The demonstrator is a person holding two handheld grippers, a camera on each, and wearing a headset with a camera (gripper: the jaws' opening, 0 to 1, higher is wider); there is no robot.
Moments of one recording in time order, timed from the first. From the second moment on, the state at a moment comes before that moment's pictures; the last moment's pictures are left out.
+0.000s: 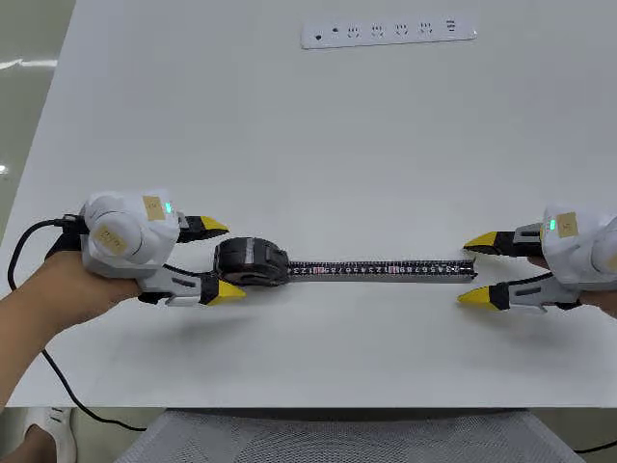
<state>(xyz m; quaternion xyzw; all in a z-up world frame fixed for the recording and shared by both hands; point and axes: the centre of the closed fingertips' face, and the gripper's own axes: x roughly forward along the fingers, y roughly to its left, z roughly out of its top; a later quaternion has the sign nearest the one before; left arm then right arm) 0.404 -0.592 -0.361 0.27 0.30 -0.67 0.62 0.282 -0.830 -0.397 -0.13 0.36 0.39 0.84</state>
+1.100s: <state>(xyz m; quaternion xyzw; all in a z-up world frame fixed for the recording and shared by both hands) 0.395 -0.568 -0.333 0.17 0.31 -0.62 0.70 0.274 -0.838 -0.372 -0.10 0.36 0.32 0.87</state>
